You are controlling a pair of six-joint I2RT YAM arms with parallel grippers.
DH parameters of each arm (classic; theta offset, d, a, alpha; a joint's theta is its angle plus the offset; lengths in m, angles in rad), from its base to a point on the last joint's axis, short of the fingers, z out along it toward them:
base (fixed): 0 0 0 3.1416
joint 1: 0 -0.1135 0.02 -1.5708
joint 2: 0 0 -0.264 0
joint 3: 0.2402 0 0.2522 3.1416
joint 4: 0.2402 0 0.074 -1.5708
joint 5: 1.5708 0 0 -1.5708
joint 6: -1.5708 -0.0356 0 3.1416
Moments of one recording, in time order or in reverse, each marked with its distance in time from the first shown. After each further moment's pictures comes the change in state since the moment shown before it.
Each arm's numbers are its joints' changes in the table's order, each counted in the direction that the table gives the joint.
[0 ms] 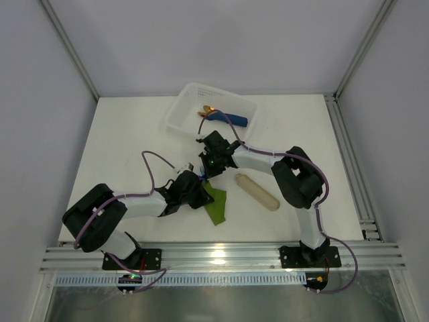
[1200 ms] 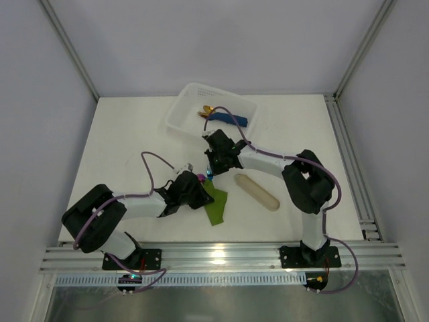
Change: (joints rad) left arm -0.003 0.008 -0.014 -0.016 0.002 0.007; right arm 0.000 0.139 -0.065 0.018 0.131 -0.016
